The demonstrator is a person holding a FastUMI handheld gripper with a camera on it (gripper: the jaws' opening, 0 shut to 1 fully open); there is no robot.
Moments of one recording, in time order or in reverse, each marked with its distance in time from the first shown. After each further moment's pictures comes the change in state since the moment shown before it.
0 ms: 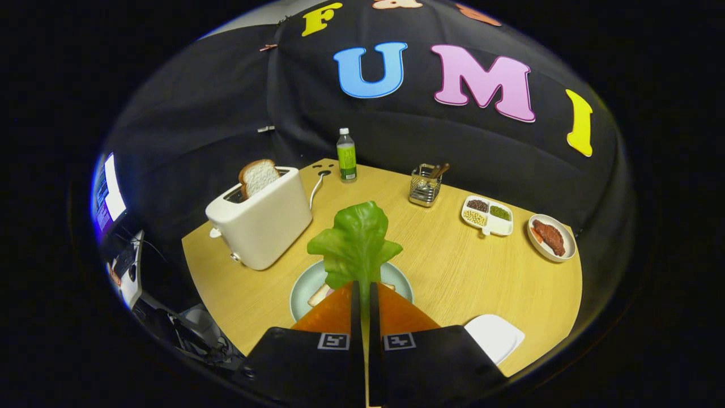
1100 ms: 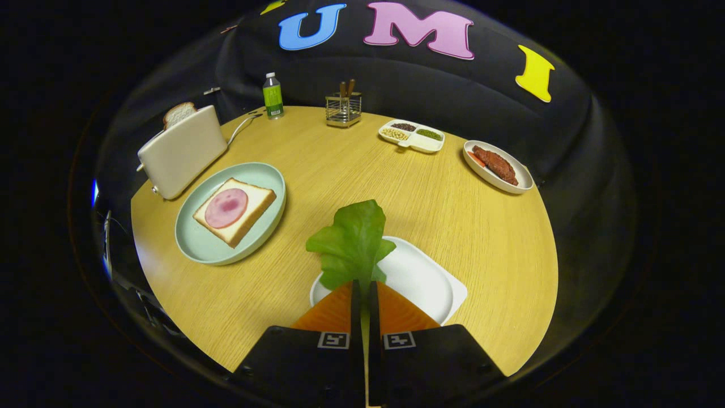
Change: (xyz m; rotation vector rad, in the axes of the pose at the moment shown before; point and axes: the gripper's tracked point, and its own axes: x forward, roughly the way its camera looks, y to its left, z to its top) arm -0.032 -0.173 -0.121 0.031 0.168 -0.204
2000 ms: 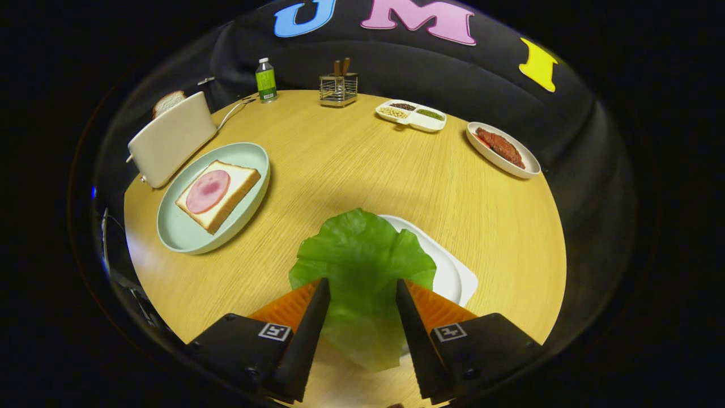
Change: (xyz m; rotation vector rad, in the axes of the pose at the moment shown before) arm 0.031 -0.002 -0.038 0.029 0.141 0.012
